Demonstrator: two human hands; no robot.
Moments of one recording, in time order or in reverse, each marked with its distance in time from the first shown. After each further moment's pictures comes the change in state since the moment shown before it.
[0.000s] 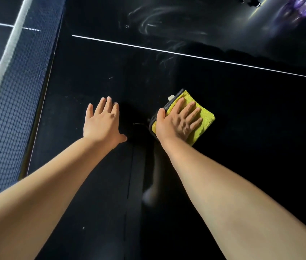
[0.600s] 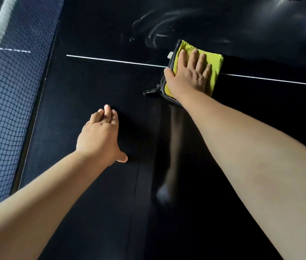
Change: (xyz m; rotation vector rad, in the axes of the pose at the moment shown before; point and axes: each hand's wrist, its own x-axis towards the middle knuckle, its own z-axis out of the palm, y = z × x) left_hand 0.088 0.000 -0.033 0.016 -0.159 -0.027; right_hand 0.216 -0.091 -0.030 -0.063 0.020 -0.360
